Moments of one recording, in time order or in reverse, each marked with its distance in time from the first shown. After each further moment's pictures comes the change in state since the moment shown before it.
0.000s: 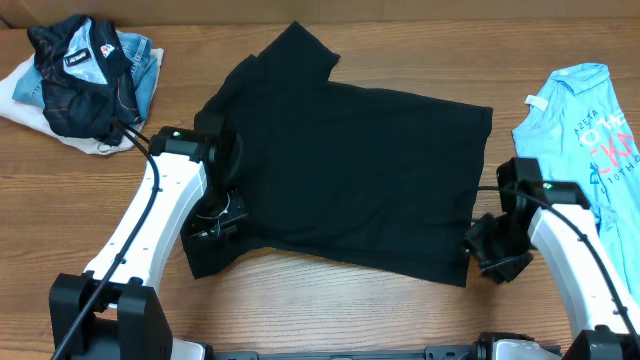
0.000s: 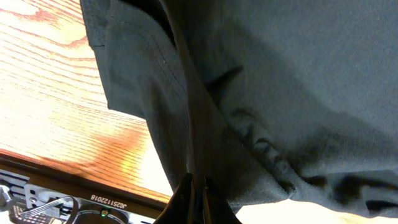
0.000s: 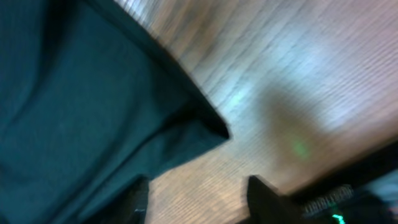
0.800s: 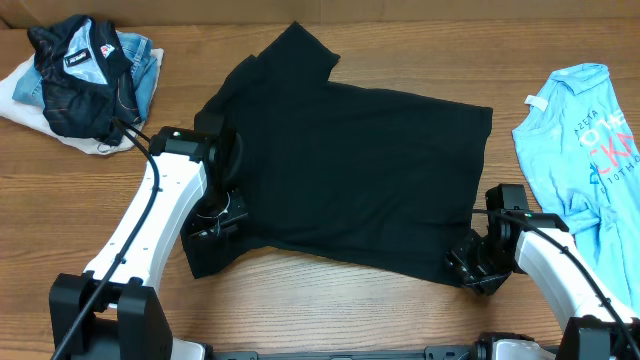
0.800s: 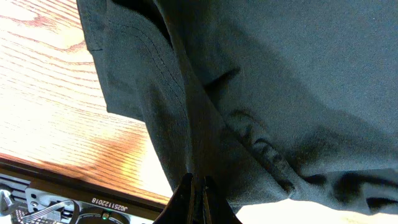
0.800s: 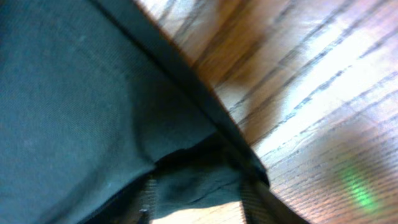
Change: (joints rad) left arm 0.000 0.000 0.000 0.006 0.000 0.011; right arm 0.000 0.000 -0.229 0.294 -0.109 -0.016
